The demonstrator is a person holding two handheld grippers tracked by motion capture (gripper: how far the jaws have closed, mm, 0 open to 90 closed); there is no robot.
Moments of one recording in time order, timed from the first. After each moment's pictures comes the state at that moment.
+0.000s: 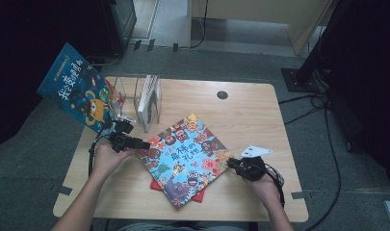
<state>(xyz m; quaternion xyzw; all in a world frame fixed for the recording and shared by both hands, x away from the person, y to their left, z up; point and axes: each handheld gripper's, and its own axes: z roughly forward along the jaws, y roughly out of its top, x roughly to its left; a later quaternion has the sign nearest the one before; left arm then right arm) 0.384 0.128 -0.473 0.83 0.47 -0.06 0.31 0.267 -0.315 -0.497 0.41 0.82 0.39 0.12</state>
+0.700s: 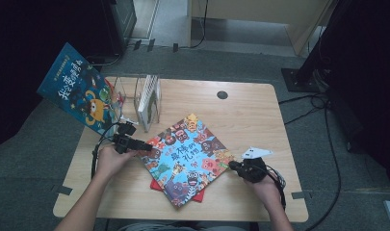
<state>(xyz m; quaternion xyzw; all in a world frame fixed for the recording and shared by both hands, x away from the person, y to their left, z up) 0.385 0.123 -0.487 0.83 0.47 -0.07 0.30 0.263 -0.318 -0.499 0.42 0.82 0.38 0.11</state>
